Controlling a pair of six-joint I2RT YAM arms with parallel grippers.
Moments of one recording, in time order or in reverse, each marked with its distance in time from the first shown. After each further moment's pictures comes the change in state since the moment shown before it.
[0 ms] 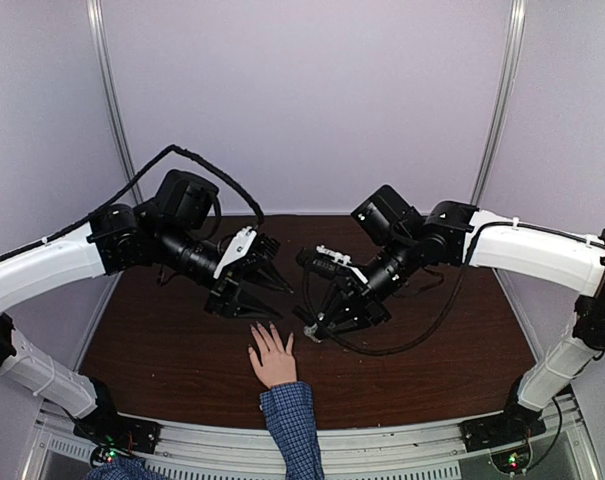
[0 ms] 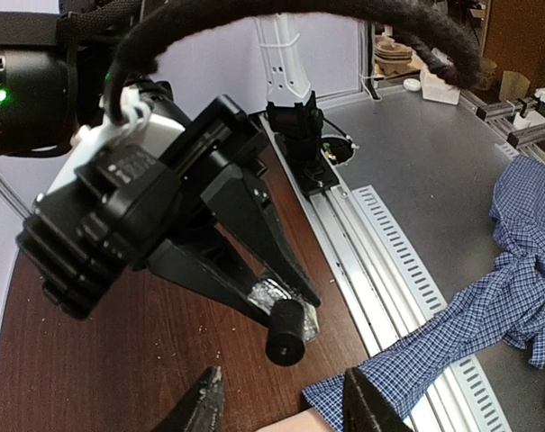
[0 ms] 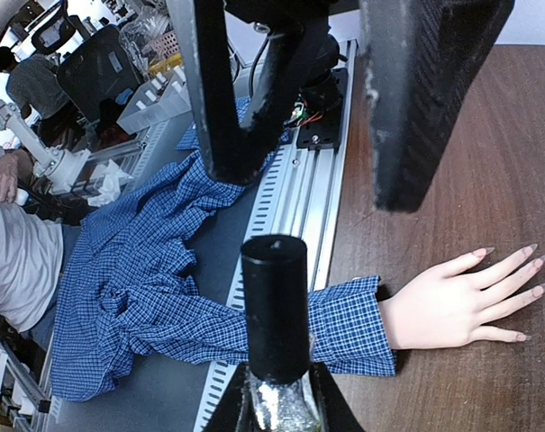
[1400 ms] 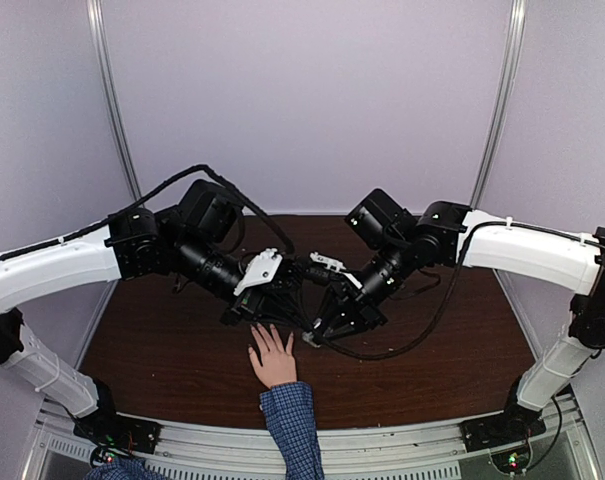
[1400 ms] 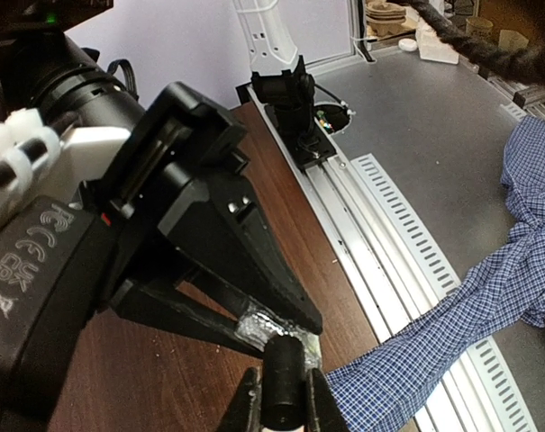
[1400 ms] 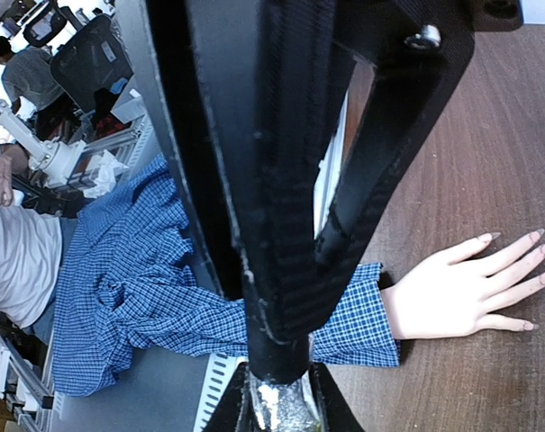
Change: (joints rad) left arm -0.095 0.072 0.037 -0.039 -0.110 0.066; right arm 0.016 0.034 0.029 -0.051 0.032 -0.007
